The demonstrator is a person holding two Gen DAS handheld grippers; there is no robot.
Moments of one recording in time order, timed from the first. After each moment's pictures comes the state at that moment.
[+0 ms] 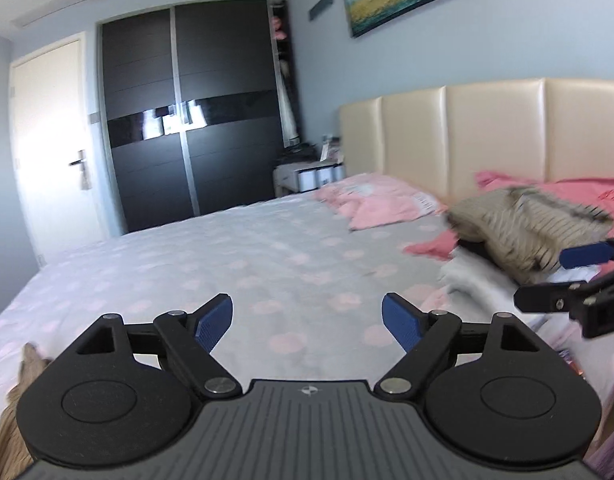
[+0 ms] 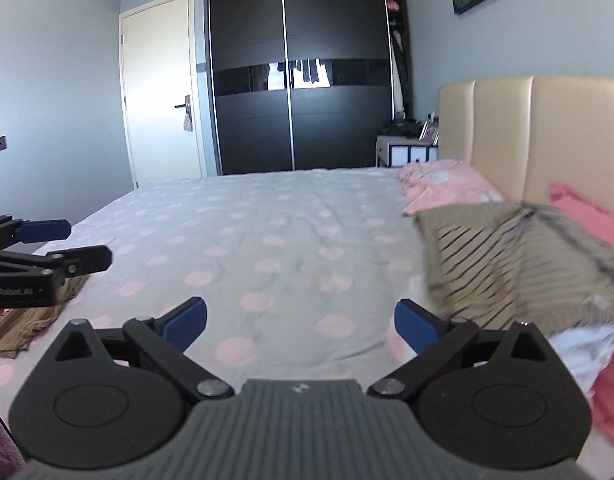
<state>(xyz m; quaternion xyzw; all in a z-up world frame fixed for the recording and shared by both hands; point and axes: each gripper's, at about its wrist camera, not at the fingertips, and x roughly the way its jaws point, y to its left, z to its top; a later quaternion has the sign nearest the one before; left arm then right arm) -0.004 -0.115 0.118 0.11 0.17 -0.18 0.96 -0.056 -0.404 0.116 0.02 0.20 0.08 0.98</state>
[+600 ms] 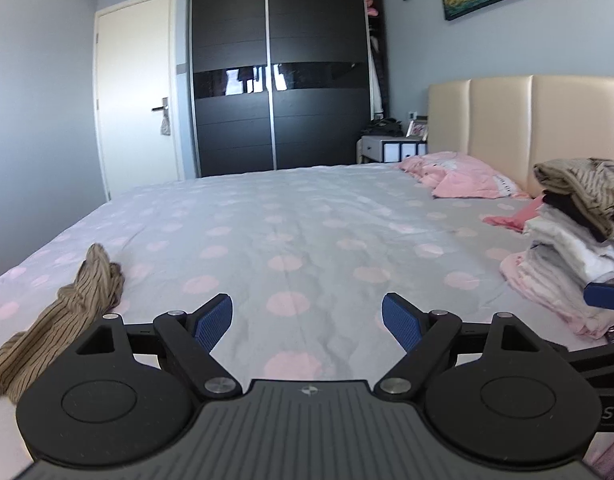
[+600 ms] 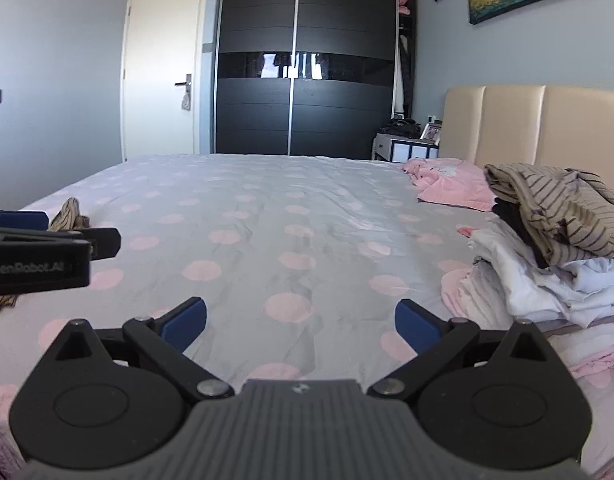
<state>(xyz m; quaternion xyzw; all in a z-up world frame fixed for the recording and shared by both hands) -0.024 -0.030 0.044 0.05 0.20 -0.07 0.98 -0.072 -0.270 0.025 -0.03 0.20 0.05 0.98</state>
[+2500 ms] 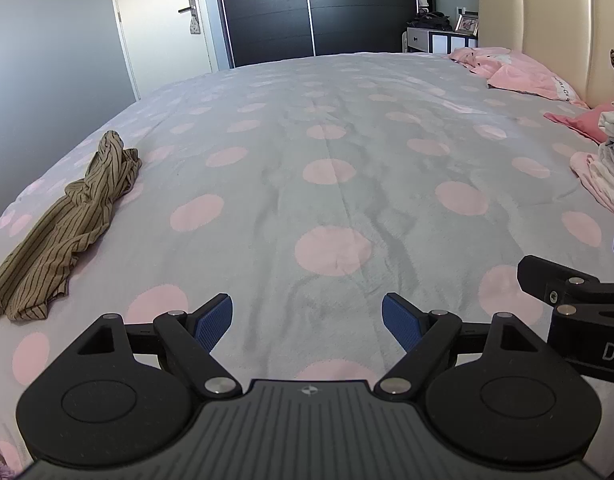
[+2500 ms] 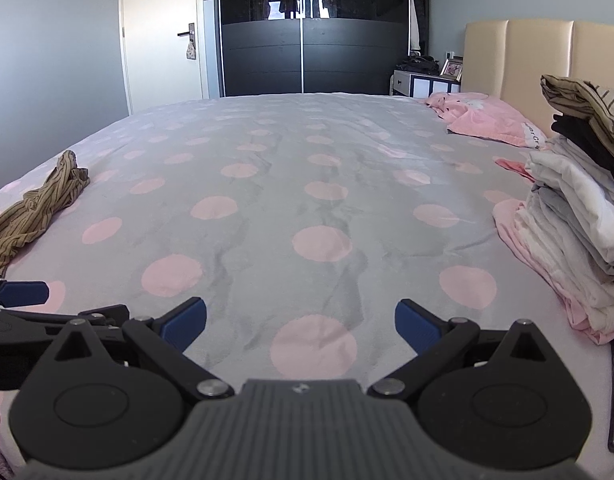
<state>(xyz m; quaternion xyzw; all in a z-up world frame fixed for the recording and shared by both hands) 0.024 -0.027 -0.034 0.07 0.35 0.00 0.93 -0.011 -0.253 -0.038 -0.01 0.28 0.07 0.96</state>
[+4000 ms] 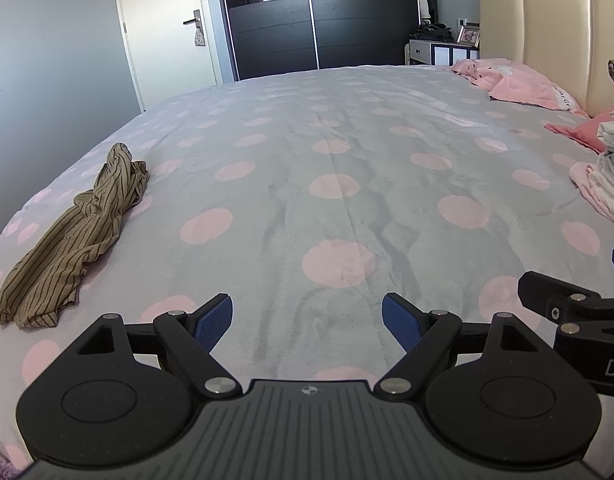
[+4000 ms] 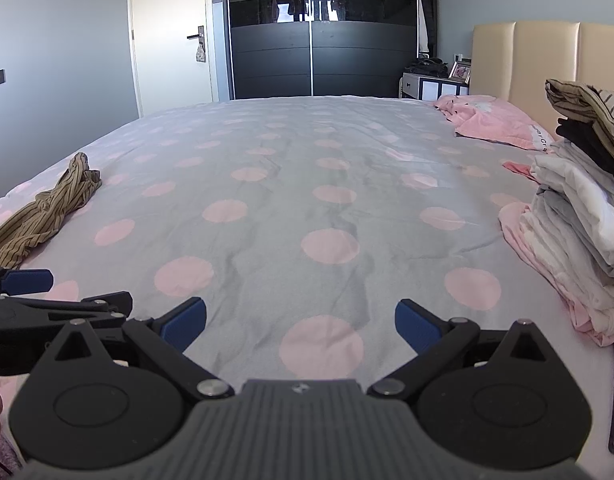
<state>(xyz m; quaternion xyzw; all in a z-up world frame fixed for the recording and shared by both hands) 0.014 -0.027 -0.025 0.07 0.33 0.00 0.94 -0.016 -0.255 -0.033 0.00 0.28 0.08 0.96</state>
